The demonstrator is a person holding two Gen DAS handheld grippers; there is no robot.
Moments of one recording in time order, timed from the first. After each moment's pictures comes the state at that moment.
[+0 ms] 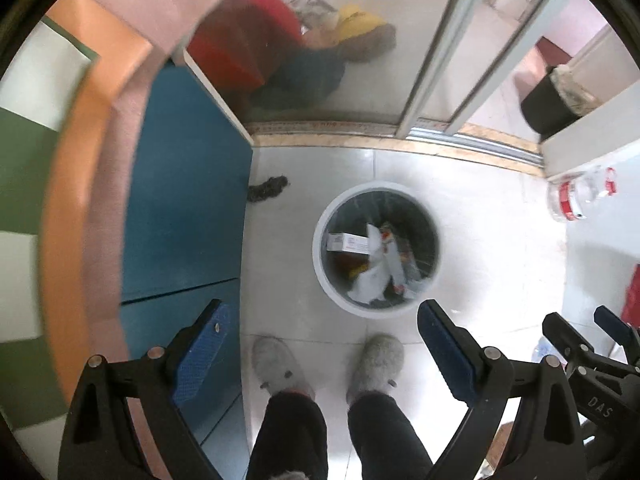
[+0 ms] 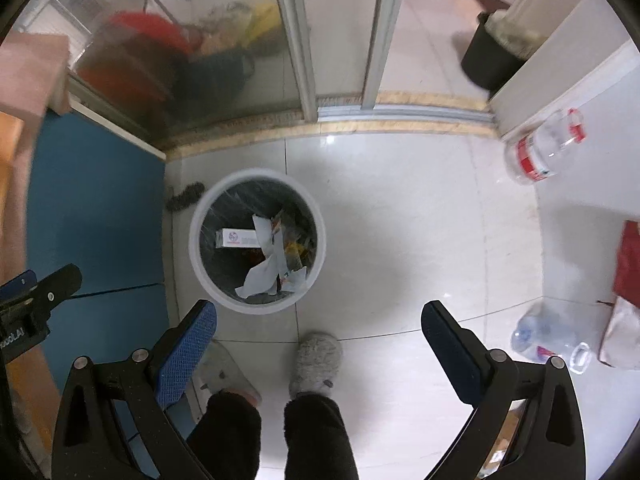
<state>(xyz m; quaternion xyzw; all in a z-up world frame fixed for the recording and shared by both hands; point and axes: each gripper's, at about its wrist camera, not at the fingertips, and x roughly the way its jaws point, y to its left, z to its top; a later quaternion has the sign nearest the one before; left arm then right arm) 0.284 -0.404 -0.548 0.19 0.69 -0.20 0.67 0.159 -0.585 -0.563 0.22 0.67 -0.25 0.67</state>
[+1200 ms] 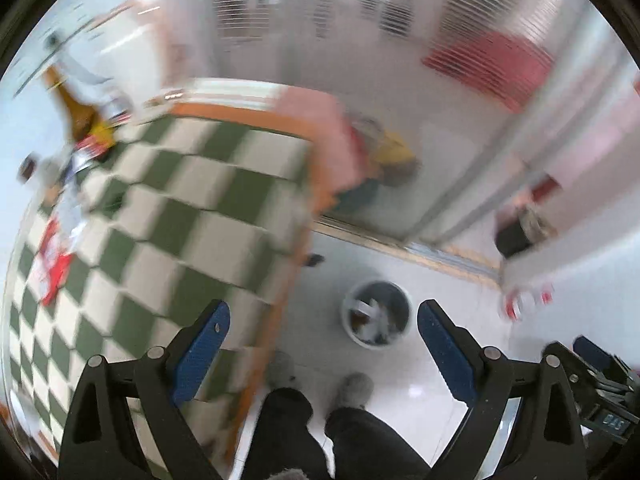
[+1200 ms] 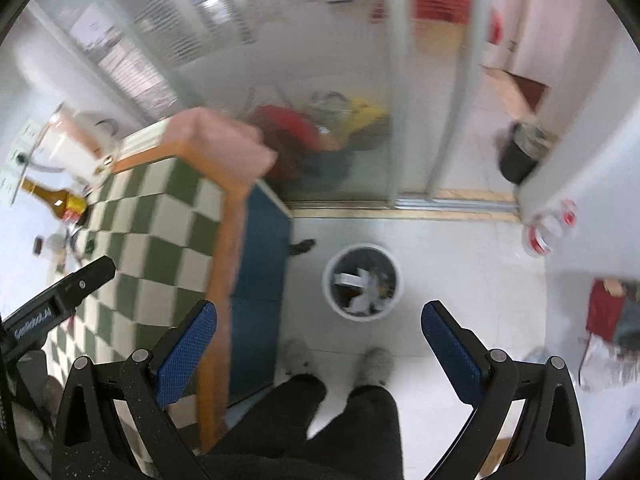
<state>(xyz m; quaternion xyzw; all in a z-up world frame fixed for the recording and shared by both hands) 0.344 -0.201 -0.221 0.03 0.61 -0.13 0.78 0.237 -0.436 -0.206 0.21 0.60 -0.12 0.76</state>
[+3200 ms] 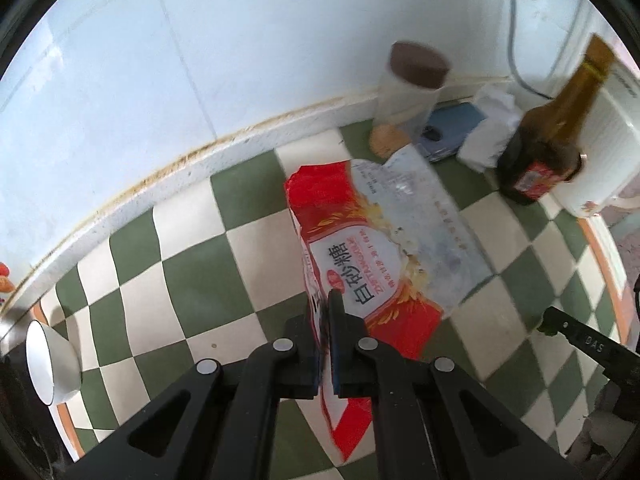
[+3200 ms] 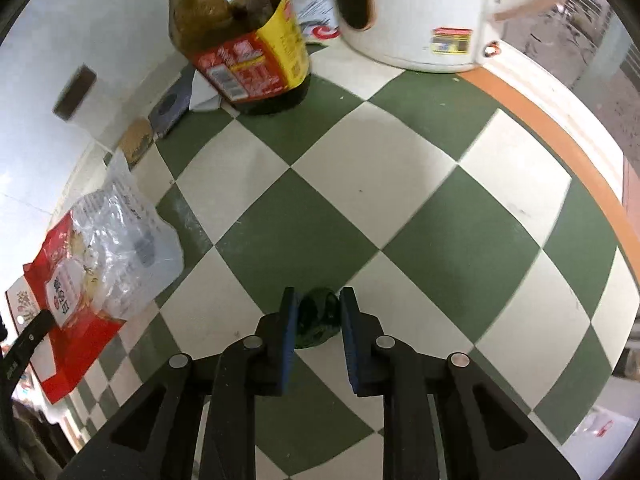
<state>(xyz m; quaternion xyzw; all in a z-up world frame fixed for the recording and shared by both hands) 0.420 0.221 -0.311 -0.12 0.55 0.21 0.80 0.558 -0.004 -0.395 0.04 0.66 0.14 0.74</state>
